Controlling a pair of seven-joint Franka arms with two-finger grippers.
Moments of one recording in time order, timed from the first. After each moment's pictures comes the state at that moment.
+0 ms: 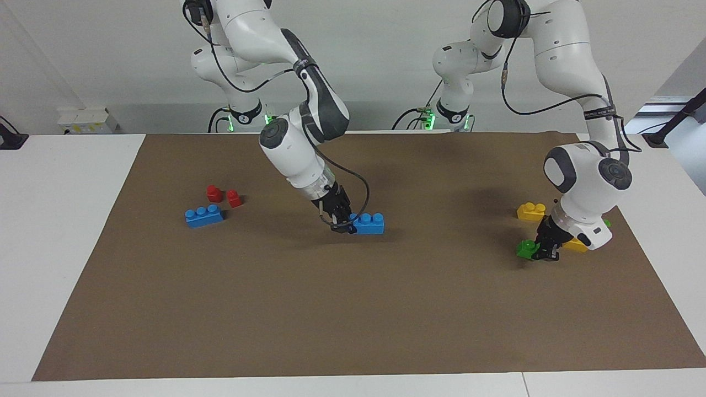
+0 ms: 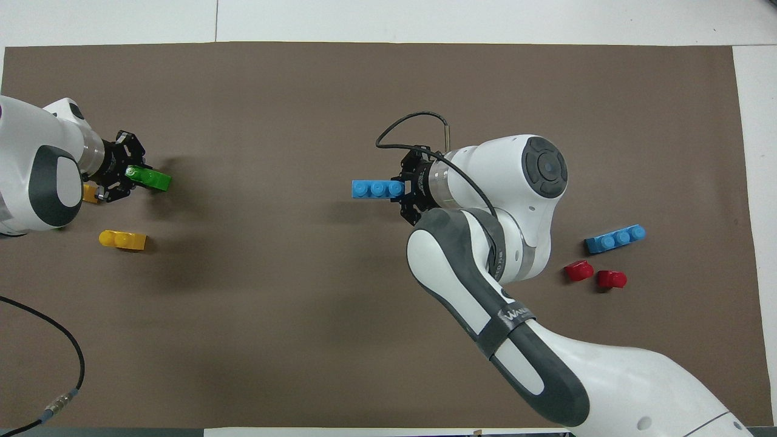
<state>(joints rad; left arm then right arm) 0.15 0.42 -0.08 -1.81 0.00 2.25 -1.10 0.55 0.36 -0.05 -1.86 0.61 2.47 1.66</state>
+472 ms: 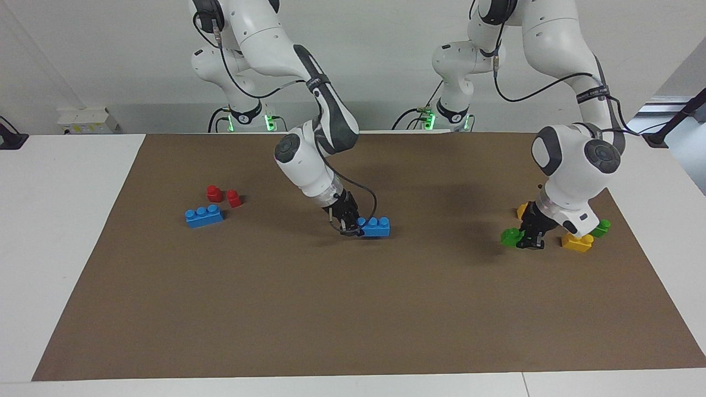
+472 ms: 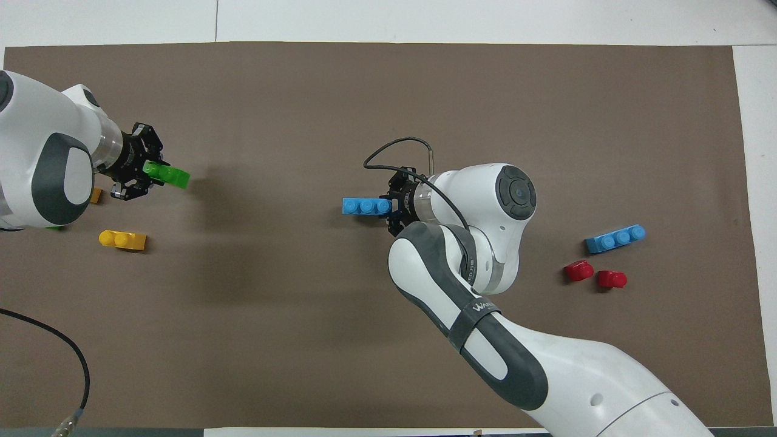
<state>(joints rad) 0.03 0.29 -0.09 -1.79 0.00 2.07 -1.31 0.59 0.42 -0.05 -1.89 0.76 2.54 1.54</state>
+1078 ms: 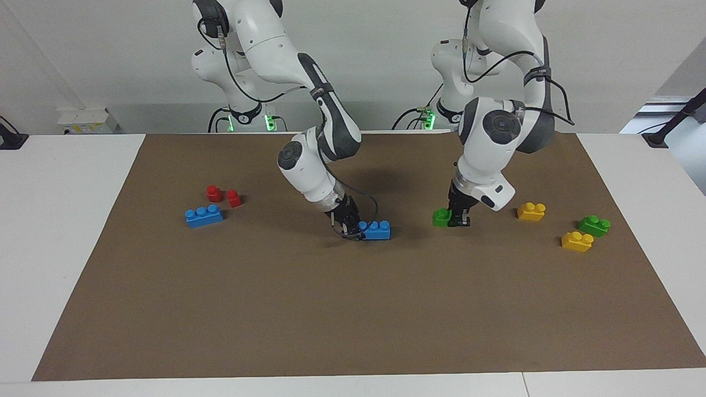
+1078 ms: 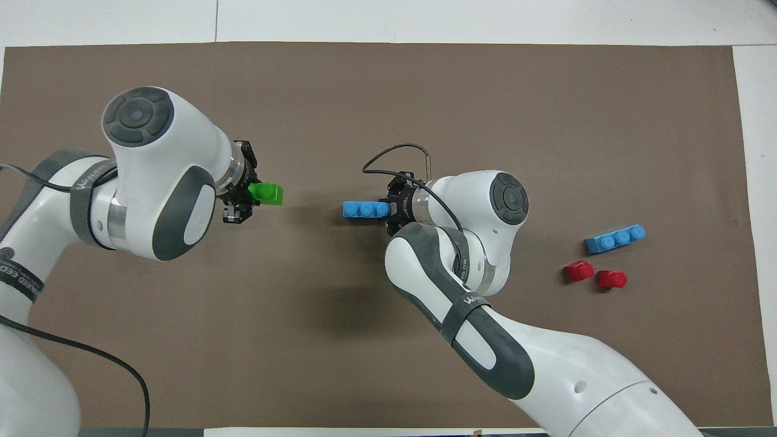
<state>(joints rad) -0.28 0.22 -0.10 -1.84 0.00 2.05 -1.83 0.60 0.45 -0.05 -1.91 0.78 2.58 1.52</state>
